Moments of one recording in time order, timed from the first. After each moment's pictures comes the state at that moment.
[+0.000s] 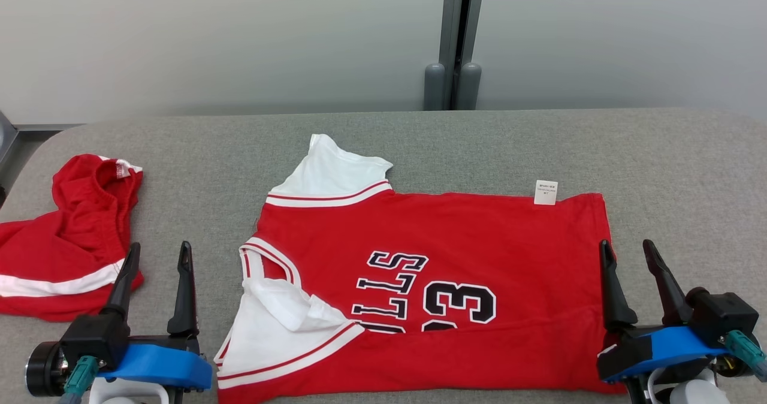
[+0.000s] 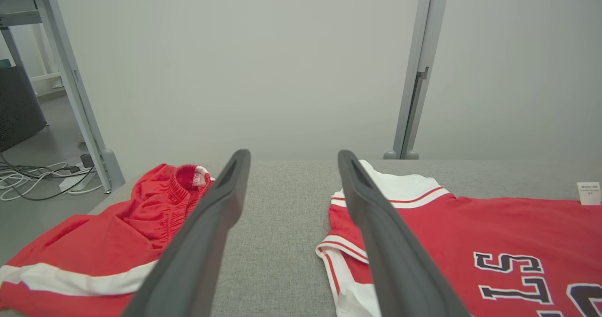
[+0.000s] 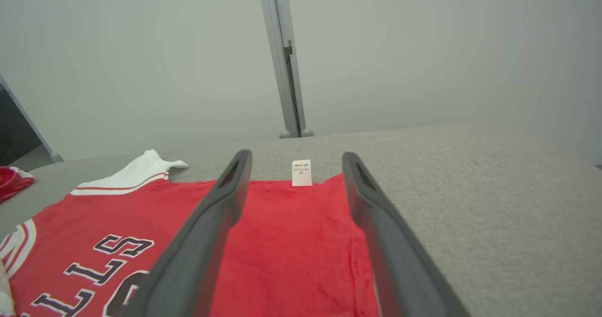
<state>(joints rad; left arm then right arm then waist) -0.07 0.22 -0.07 0.23 -0.25 -0.06 -0.26 -0.12 -0.06 -0.07 0.30 0.18 0.13 -0.26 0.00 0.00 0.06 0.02</state>
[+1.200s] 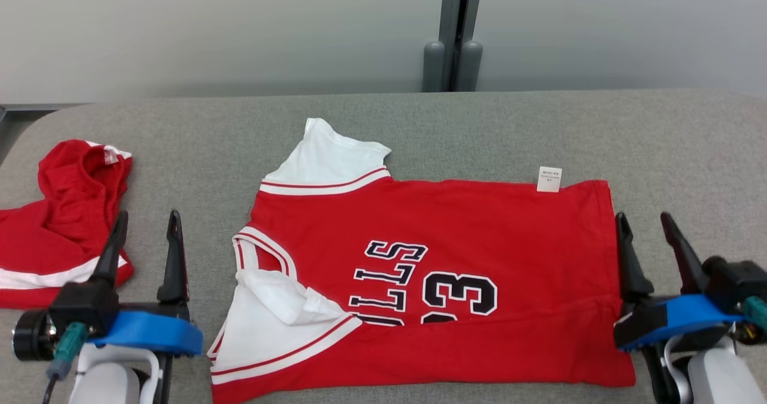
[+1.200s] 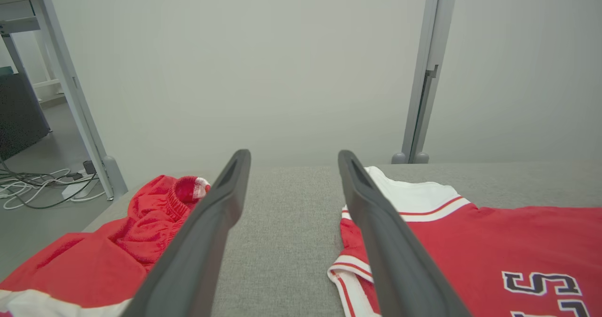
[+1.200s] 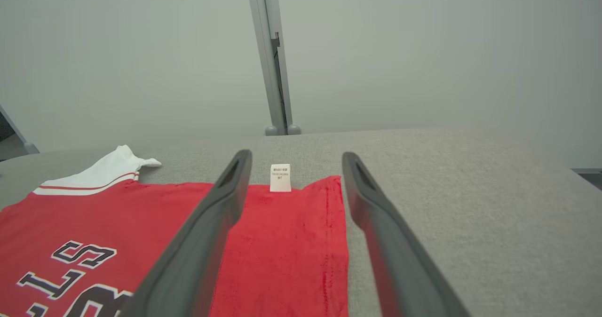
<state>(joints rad) -0.14 0.18 0.00 0.28 -0.17 -0.11 -0.26 -0.17 -0.08 -0.09 0.32 0.17 0.13 -0.22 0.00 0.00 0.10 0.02</state>
